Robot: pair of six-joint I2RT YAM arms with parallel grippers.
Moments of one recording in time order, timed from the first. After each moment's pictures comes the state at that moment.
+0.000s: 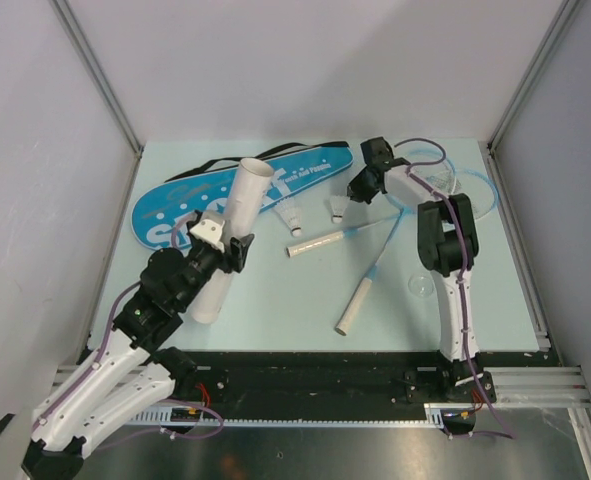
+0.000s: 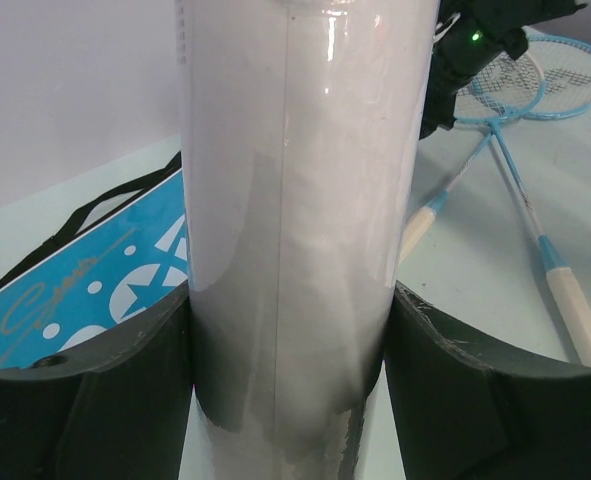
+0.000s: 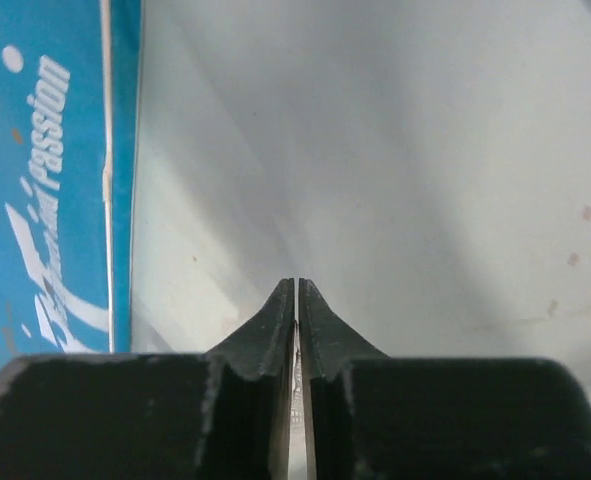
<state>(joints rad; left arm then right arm) -0.64 0.62 0.65 -0.07 -0.15 0.10 0.30 2.34 1.91 -0.52 -0.01 1.04</state>
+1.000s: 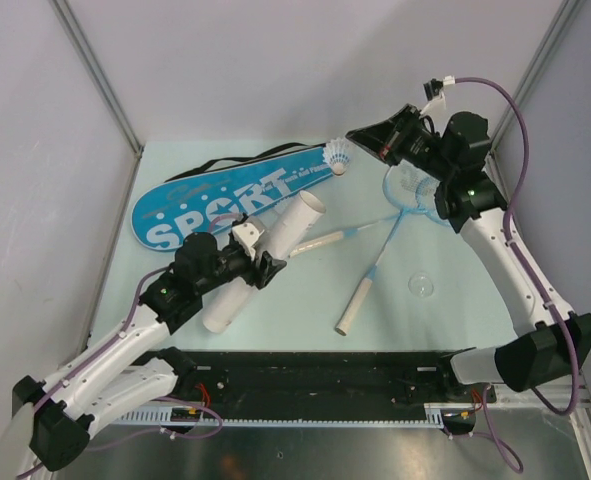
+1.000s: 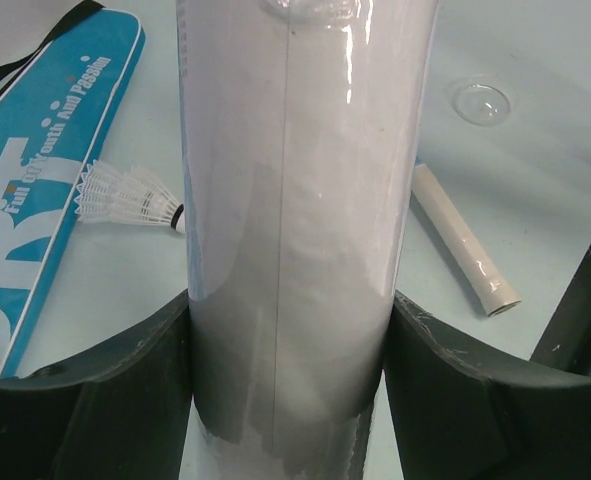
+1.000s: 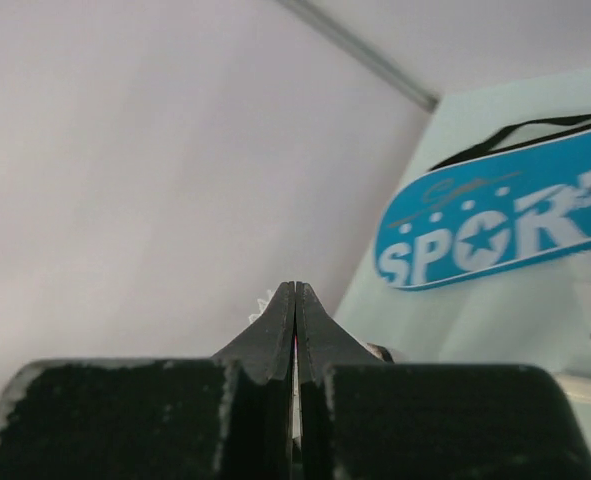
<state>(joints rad) -0.64 0.83 0.66 -0.09 0.24 0.10 0.29 1.38 1.46 -0.03 -0.52 0.96</state>
